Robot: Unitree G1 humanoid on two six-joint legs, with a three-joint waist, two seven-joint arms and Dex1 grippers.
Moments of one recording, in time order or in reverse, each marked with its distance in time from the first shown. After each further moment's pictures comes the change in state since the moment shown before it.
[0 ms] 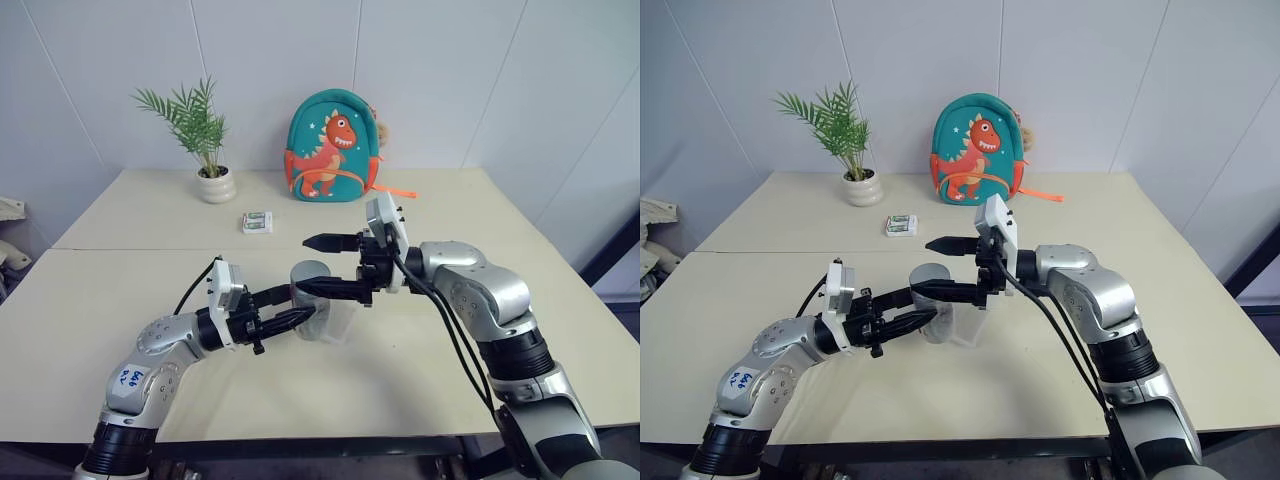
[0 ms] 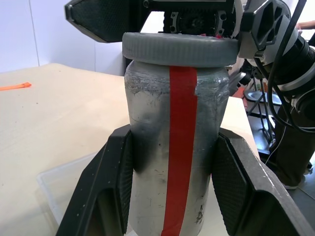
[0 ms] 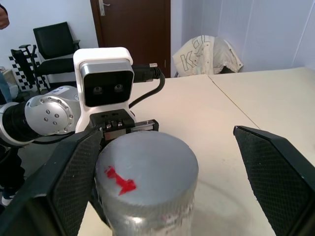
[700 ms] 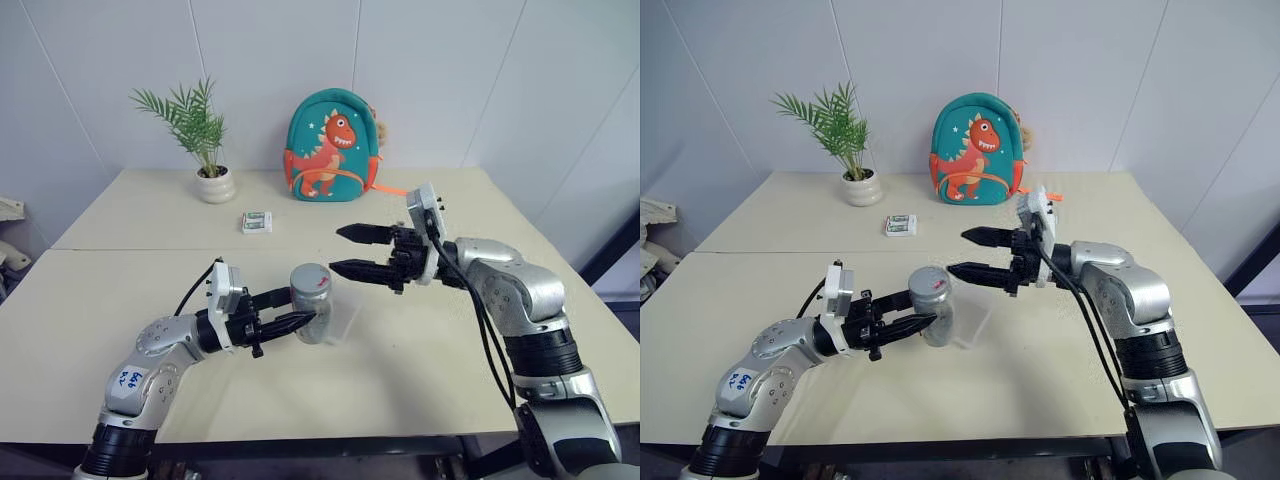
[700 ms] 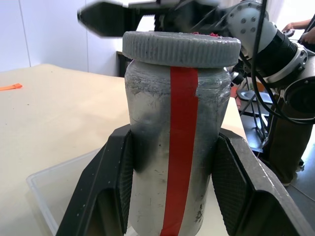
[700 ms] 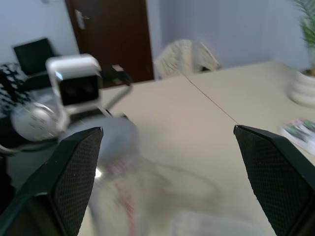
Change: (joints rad) left arm 0.007 0.002 0.000 -0.006 -0.005 -0.003 -0.041; right arm 0.014 -0.021 -0.105 -0.025 0.092 0.083 0.000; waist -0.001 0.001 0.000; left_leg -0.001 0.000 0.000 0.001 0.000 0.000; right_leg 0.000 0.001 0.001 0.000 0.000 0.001
